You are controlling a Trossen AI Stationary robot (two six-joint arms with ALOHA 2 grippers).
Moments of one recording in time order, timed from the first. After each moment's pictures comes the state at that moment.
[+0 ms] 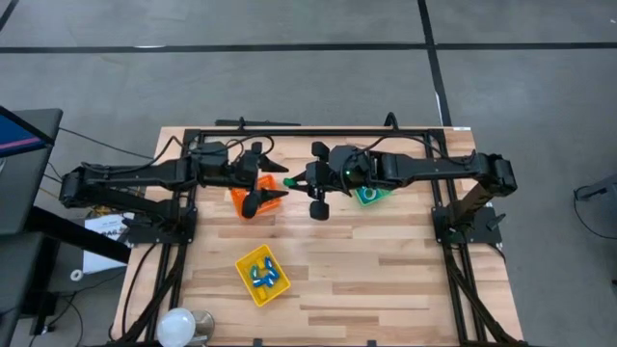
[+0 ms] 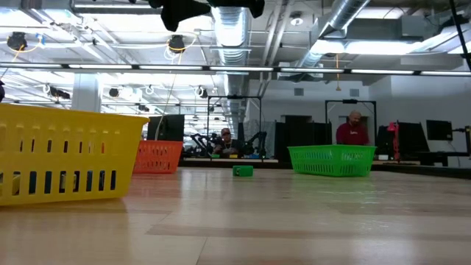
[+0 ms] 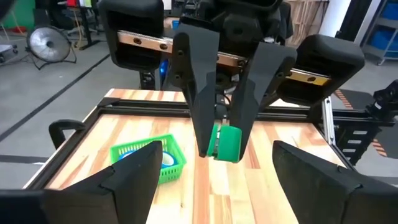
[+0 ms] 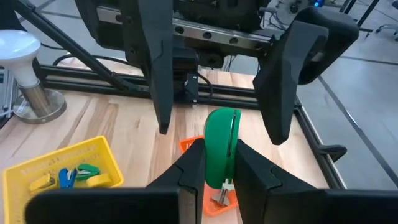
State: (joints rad) left arm 0.14 1.06 0.85 0.02 0.11 -0.02; right arm 0.01 1.64 1.49 -0.25 0.08 -0.14
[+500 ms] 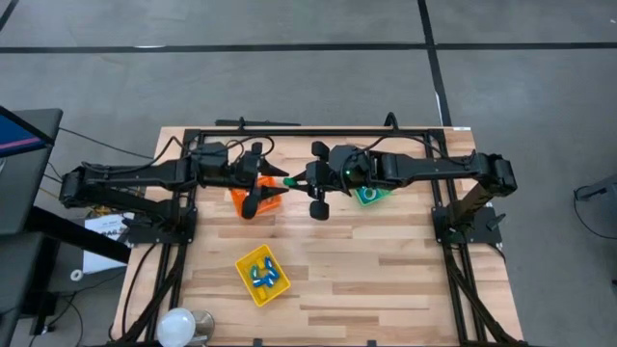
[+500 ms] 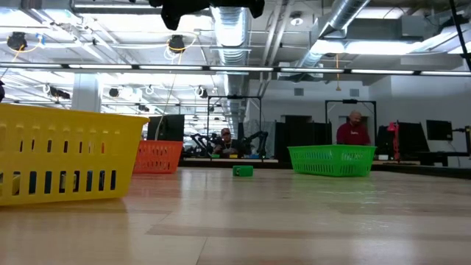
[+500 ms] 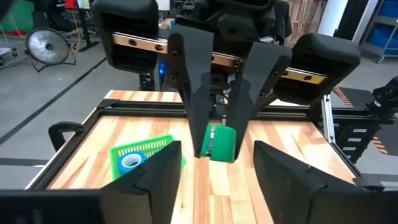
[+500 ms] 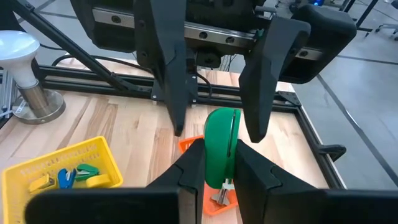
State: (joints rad) left arm 0.13 1.06 0.85 0.03 0.11 0.00; right arm 0.01 1.64 1.49 -0.25 0.08 -0.14
